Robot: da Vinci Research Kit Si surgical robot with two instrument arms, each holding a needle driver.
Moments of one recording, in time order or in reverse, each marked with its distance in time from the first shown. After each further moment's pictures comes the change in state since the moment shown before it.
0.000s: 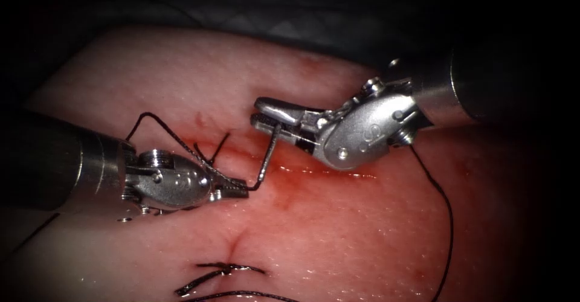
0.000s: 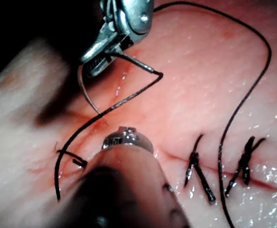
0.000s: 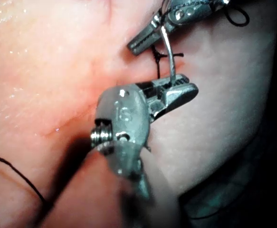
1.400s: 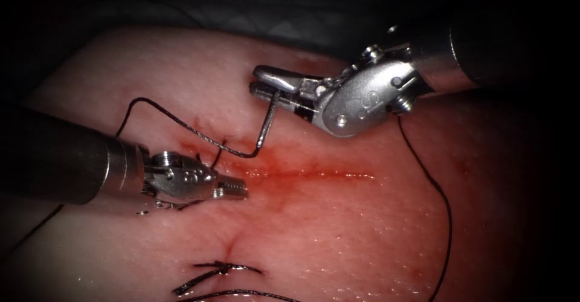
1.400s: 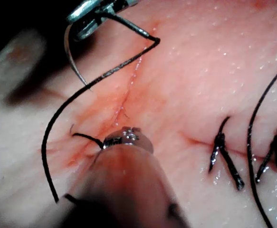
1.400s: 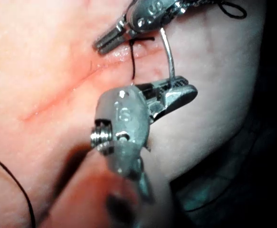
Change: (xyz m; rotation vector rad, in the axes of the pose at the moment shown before) right arm -0.003 0.001 0.003 0.015 -0.011 -0.010; left arm -0.006 -0.002 0.005 -0.019 -0.086 -0.026
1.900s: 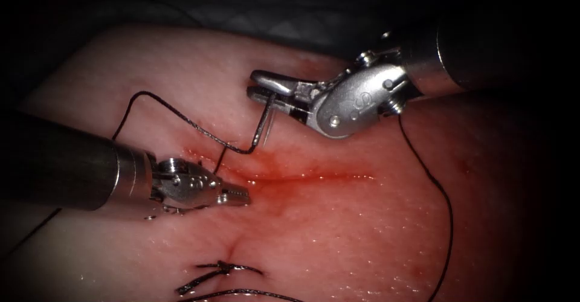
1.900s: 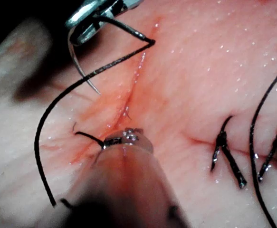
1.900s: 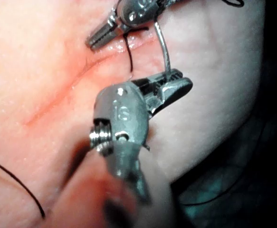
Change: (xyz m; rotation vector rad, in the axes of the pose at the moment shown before) right arm -0.002 -0.001 0.000 0.053 -0.049 0.062; left arm -0.002 0.000 0.001 -0.035 -0.023 -0.016
